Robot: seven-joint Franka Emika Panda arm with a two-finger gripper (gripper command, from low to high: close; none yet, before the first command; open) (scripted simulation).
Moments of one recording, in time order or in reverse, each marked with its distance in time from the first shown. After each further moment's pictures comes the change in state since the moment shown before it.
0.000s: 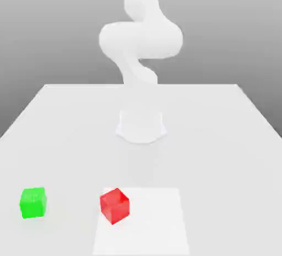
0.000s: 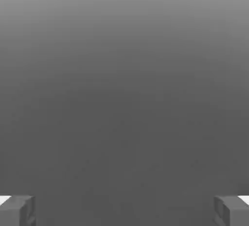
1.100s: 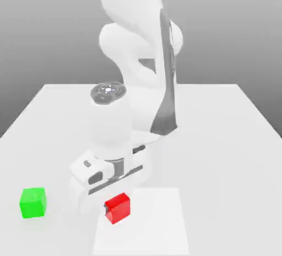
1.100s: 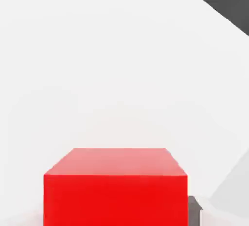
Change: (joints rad) arm -0.026 0.987 -0.079 -0.359 0.187 0.623 -0.884
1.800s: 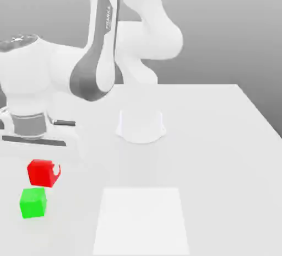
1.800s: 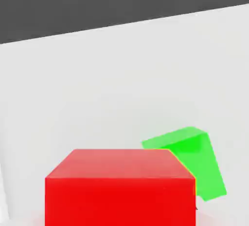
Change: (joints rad) arm -0.260 -0.217 -0.236 0.128 -0.130 -0.343 0.679
